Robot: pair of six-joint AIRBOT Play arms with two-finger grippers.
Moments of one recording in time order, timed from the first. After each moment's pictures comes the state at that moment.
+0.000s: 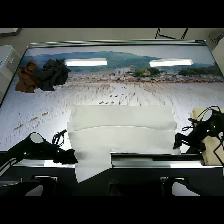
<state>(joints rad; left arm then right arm) -0.04 -1.13 0.36 0.89 -1.20 -1.31 -0.38 -1.34 0.83 -1.52 1.49 1.57</state>
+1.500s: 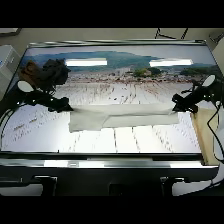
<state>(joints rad) 0.02 -1.54 1.30 0.97 -1.29 -1.40 -0.27 -1.66 1.48 -1.31 1.39 1.70</state>
